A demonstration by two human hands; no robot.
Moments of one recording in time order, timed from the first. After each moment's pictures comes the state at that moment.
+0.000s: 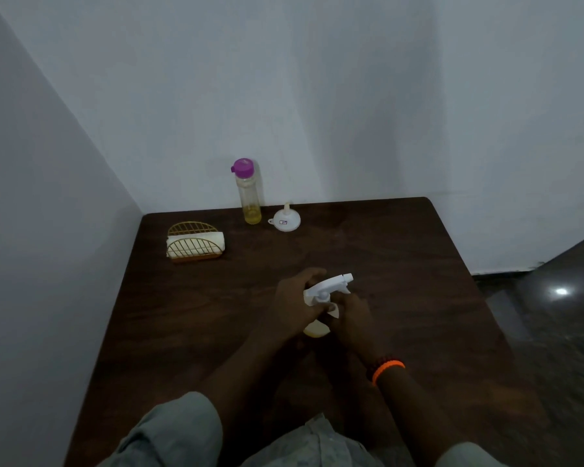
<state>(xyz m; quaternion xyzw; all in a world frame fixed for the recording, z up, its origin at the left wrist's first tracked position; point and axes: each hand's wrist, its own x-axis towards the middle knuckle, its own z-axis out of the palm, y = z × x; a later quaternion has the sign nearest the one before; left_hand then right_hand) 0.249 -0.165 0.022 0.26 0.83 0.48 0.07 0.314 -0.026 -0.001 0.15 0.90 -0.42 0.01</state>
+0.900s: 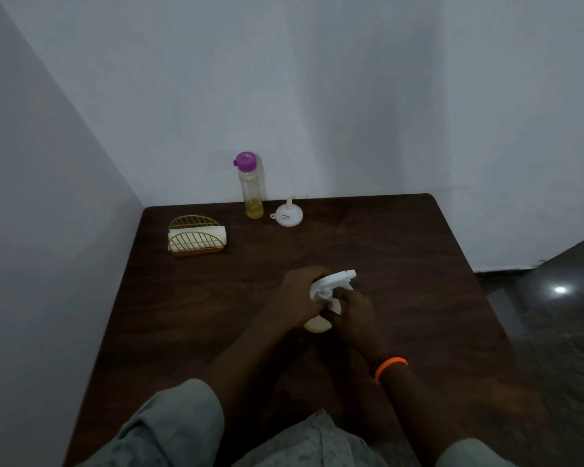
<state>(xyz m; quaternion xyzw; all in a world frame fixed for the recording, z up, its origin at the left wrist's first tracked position) 0.240 -0.153 0.012 0.28 0.87 0.40 0.02 0.316 -0.024 -0.002 0.16 0.89 -0.42 0.01</state>
